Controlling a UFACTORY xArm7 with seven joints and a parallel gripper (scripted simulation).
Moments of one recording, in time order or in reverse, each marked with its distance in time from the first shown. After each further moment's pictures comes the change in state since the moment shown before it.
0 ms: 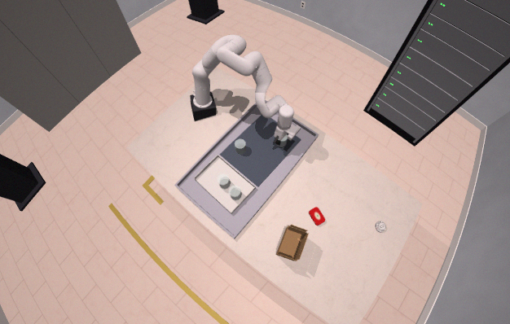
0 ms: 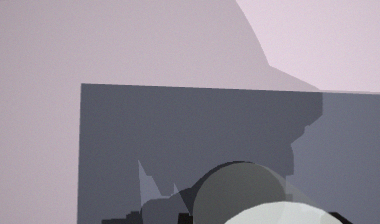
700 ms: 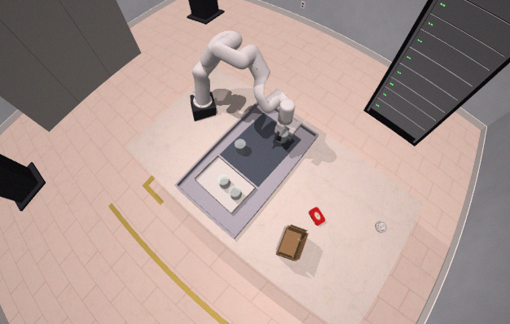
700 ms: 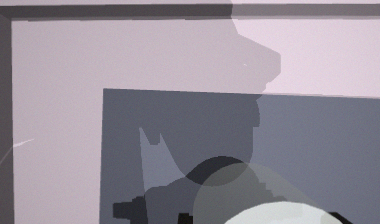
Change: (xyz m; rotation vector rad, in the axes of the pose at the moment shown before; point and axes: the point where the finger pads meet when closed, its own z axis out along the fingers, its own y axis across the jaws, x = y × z) arm 0.000 0.000 -0.048 0.000 0.000 0.000
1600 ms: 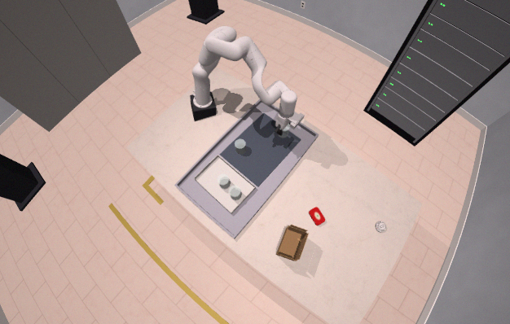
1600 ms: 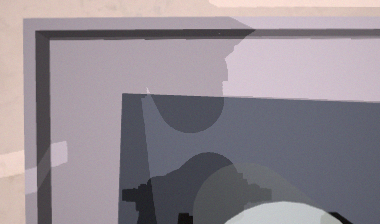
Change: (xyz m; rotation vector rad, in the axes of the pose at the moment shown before) arm 0.000 0.000 -0.065 0.000 0.001 0.000
